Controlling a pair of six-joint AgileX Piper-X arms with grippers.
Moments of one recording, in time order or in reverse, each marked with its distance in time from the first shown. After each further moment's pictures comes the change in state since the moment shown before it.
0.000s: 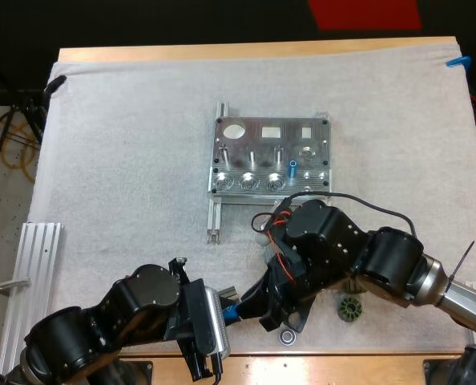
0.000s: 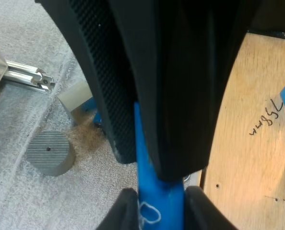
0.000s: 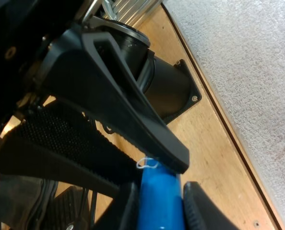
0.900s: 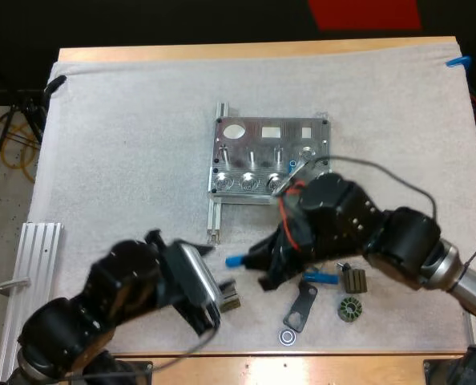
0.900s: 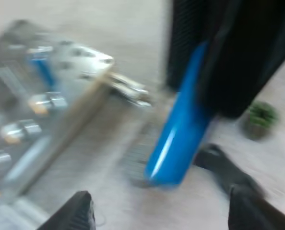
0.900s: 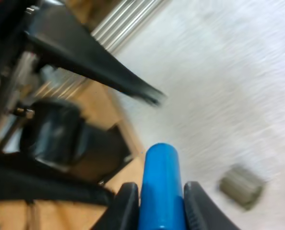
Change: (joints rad) left arm 0.255 0.000 0.000 -0.110 -0.037 -0.037; right arm -0.103 0.000 -0.085 0.019 0.193 -0.025
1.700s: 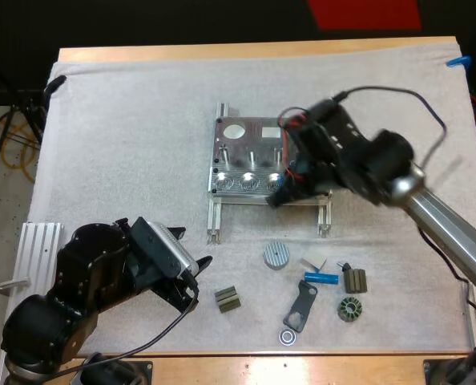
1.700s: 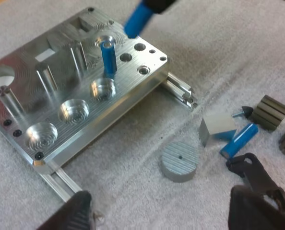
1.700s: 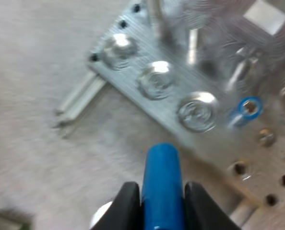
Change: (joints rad) left arm 0.244 0.000 -0.055 0.074 0.096 0.016; right arm -0.217 0.309 -0.298 0.257 0.418 -0.209
